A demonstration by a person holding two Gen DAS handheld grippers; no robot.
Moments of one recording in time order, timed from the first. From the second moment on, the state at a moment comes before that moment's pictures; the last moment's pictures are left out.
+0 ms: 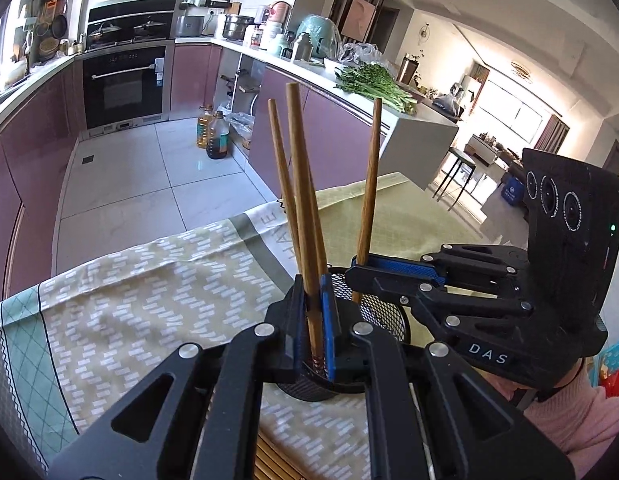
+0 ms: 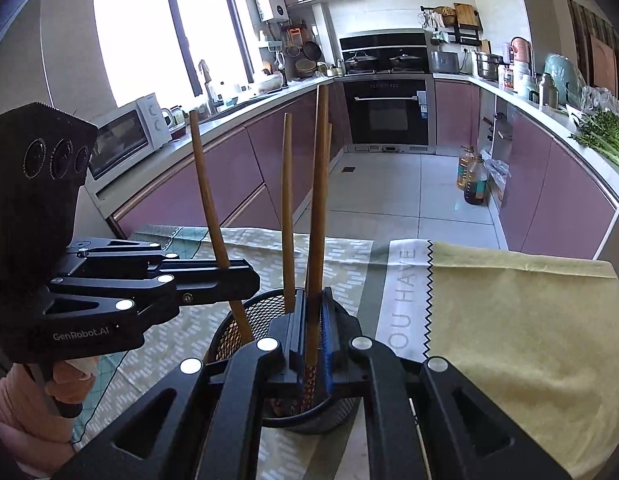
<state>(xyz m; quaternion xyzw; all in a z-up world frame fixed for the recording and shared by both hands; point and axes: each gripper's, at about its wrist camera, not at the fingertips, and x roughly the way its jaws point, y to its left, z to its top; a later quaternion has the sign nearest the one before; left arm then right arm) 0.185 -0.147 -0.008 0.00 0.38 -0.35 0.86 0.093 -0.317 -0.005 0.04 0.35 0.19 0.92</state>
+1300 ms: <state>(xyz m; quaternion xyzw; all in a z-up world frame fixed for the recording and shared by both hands) 0.081 -0.035 -0.086 0.00 0.39 -0.17 0.91 0.029 -0.249 -0.088 0.01 0.43 0.27 0.86</state>
